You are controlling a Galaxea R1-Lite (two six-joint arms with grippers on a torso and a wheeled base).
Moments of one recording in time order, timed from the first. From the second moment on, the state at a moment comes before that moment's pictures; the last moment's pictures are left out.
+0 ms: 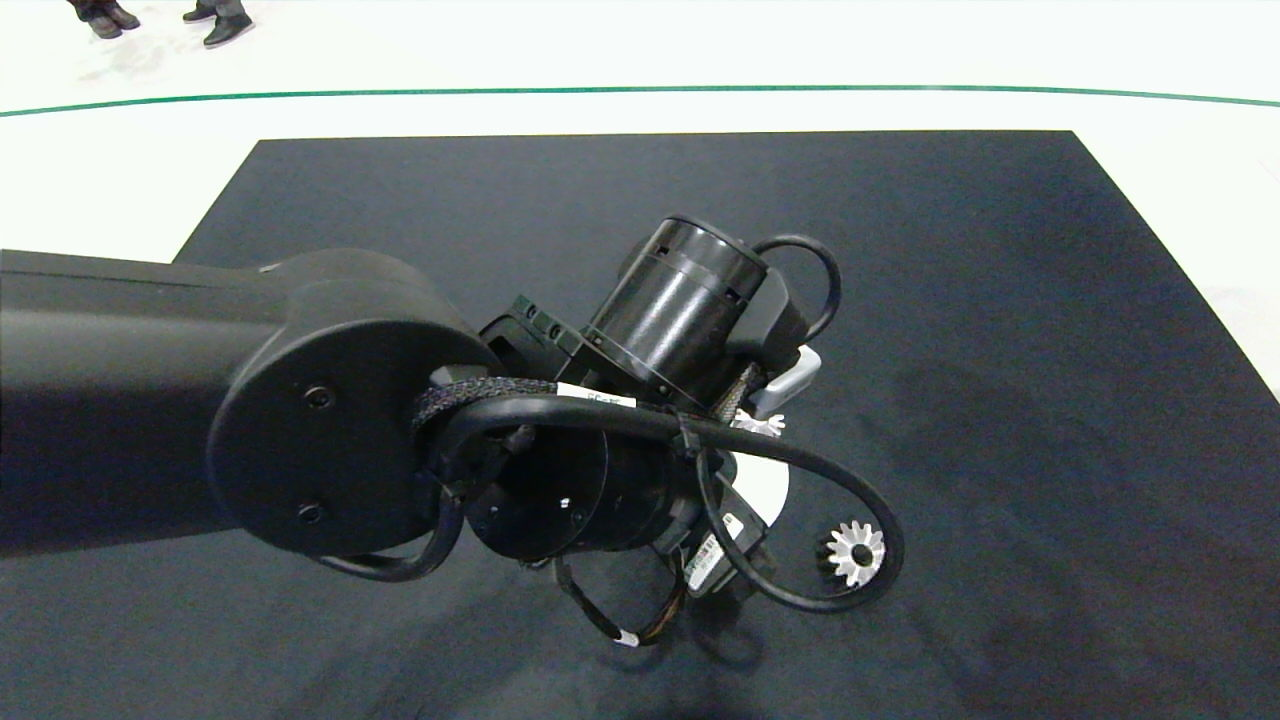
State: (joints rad) left arm -0.97 1.84 -1.52 0.45 0.28 0.14; right arm 0.89 0.88 -0.96 0.13 -0.41 -0.30
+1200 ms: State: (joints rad) left arm -0.92 1.89 -1.53 0.38 0.29 0.17; right arm 0.89 0.88 -0.95 0.13 -0.41 -0.30
